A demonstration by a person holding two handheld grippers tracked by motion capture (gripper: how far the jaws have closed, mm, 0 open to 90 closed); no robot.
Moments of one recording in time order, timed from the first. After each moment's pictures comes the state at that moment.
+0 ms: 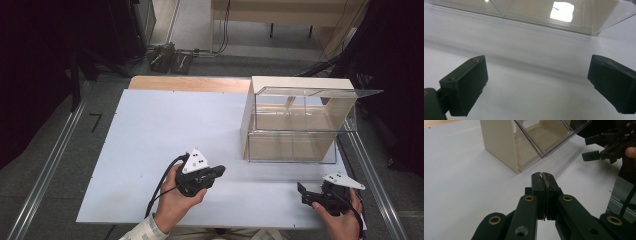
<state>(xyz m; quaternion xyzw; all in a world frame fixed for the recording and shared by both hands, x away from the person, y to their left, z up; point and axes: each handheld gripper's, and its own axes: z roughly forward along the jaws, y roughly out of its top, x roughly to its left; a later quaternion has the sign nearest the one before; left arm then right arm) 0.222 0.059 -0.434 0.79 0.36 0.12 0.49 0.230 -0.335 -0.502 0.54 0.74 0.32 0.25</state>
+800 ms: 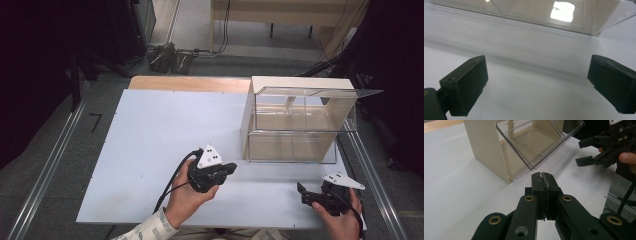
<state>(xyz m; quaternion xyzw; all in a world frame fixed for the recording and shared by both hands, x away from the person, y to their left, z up) 0.231 0.033 -0.421 0.80 0.34 0.11 0.48 0.230 -0.334 -0.502 0.54 0.74 0.32 0.25</state>
